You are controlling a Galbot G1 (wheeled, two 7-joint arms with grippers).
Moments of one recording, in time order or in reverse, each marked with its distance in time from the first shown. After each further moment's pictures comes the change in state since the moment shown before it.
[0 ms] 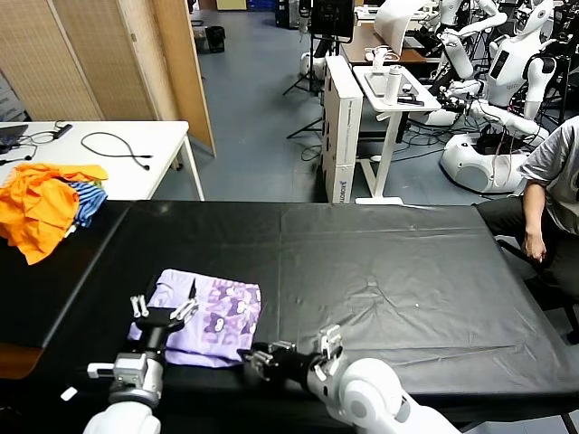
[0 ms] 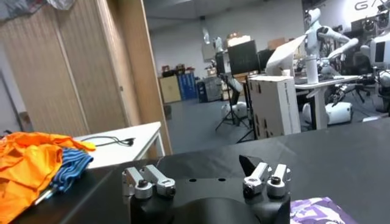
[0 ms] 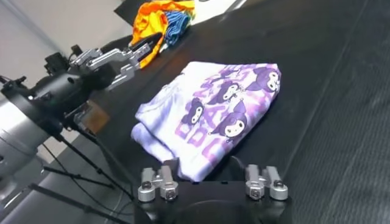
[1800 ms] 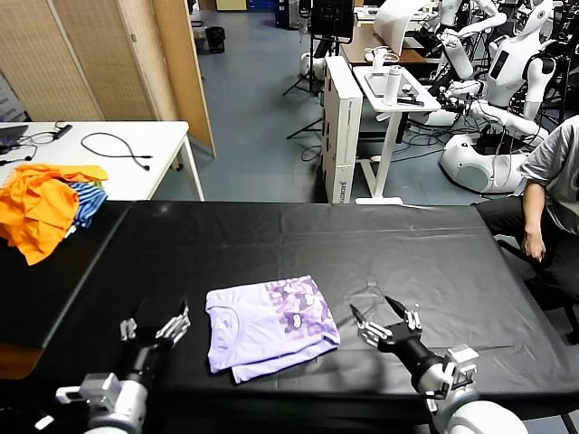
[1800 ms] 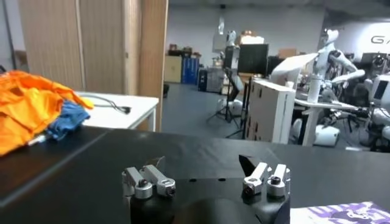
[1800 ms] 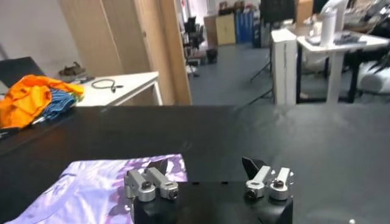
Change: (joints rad) left arm 0.157 0.128 -0.018 -0.093 -0.364 -0.002 -0.112; right arm -0.544 -0.023 0.645 0.313 -0.390 0.231 -0.021
